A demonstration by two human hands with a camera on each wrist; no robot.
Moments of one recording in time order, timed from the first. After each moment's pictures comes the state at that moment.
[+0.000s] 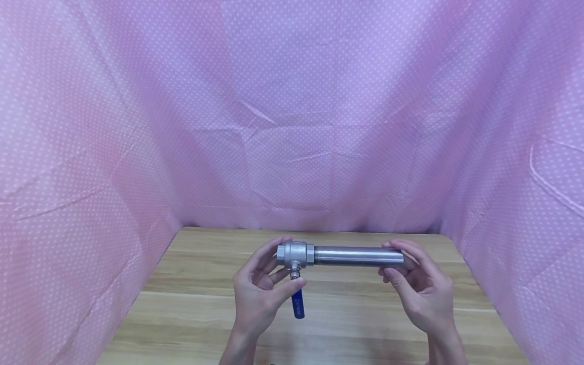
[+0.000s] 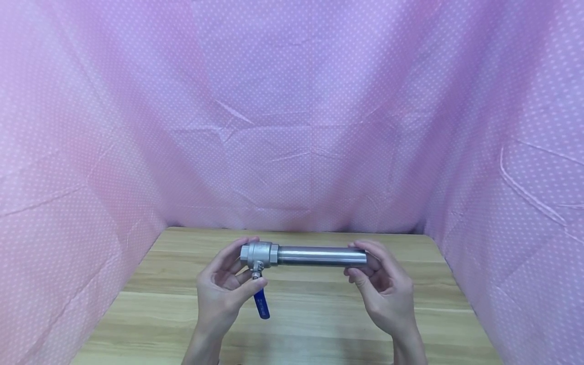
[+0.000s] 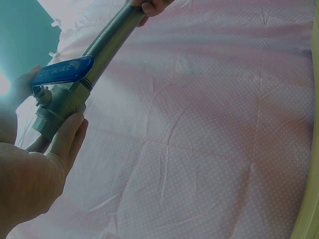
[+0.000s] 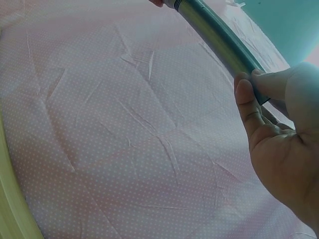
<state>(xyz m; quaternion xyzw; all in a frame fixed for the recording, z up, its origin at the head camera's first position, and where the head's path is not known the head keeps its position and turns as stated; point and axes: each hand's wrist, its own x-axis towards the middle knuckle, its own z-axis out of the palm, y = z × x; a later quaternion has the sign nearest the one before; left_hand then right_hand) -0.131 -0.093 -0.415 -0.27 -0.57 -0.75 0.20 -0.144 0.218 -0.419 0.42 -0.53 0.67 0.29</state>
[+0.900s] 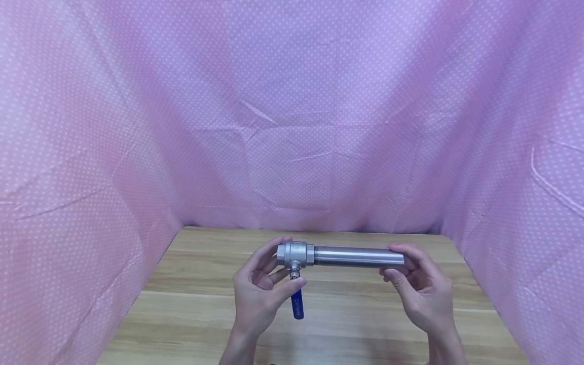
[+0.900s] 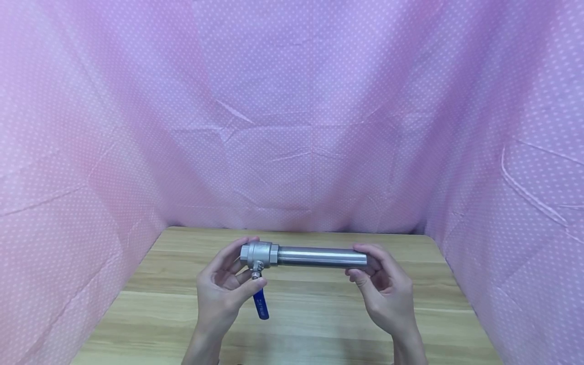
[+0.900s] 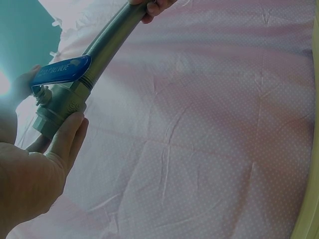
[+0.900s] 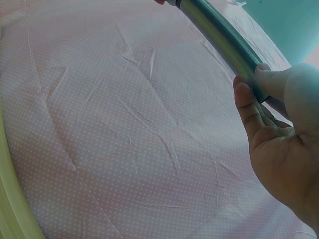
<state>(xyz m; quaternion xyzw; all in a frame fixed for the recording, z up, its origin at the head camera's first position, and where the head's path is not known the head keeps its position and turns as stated) -0.130 -0.093 -0.415 -0.27 -0.57 -0.75 0.20 -0.144 0.219 -0.423 0.40 -0.55 0.66 0.31</state>
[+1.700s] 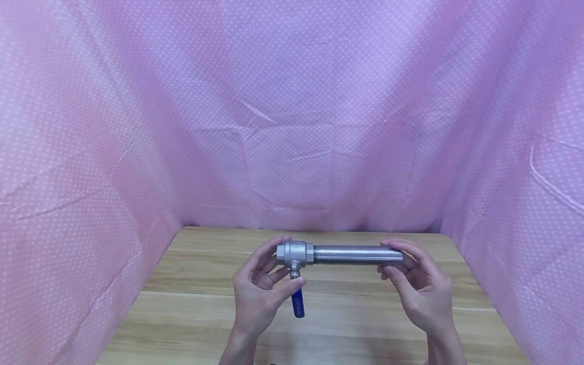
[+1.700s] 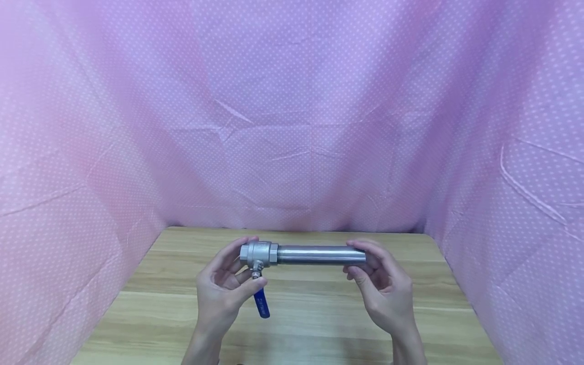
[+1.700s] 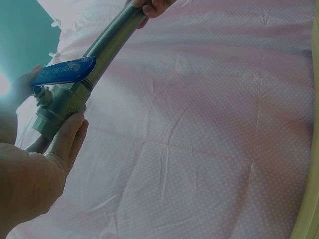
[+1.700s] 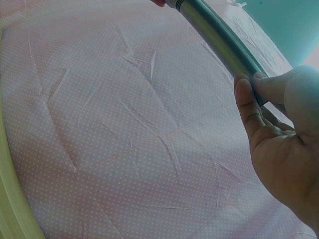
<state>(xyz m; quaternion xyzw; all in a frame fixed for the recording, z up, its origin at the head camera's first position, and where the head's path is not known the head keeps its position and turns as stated) -0.131 -0.091 -0.415 -0.27 -0.57 -0.75 0.20 -0.146 0.218 -0.419 0.43 -0.52 0.68 0.29</state>
